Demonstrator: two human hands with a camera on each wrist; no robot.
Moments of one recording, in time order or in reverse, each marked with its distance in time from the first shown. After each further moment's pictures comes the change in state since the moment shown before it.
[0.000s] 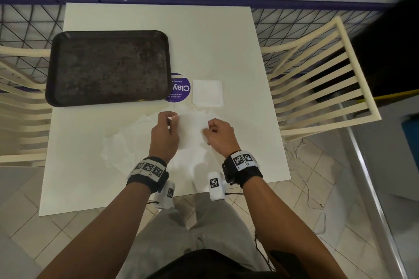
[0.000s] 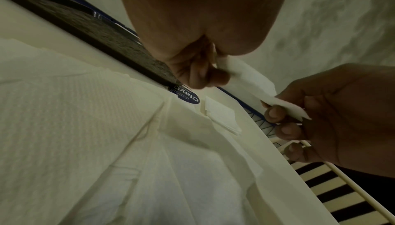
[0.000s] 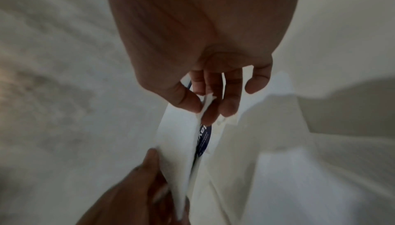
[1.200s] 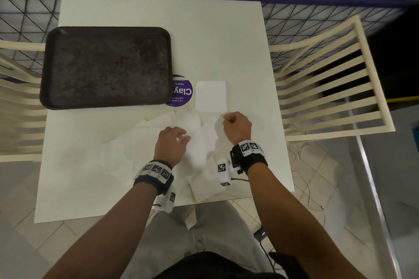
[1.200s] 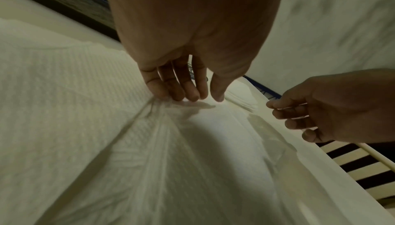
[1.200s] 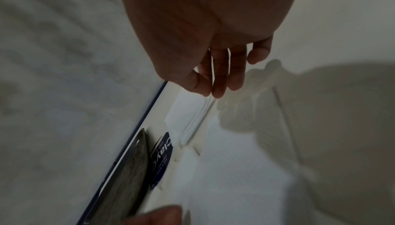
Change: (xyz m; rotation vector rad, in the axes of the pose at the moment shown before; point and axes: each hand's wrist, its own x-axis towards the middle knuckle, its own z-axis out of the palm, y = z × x) left_hand 0.038 -0.042 0.030 0.287 -0.164 -0.063; right_hand 0.085 0.022 -0.029 -0.179 0.201 0.141
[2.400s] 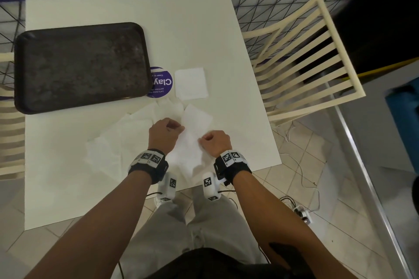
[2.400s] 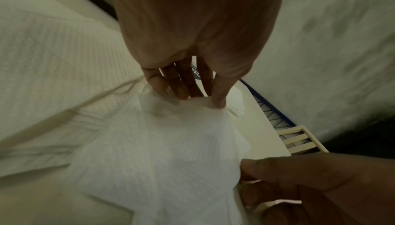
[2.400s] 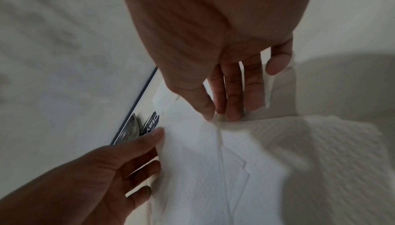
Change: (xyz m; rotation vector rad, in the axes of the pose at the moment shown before) left_hand -0.016 0.020 0.010 -0.104 -0.031 -0.021; right_hand -0.075 0.058 0.029 -0.101 -0.200 0.120
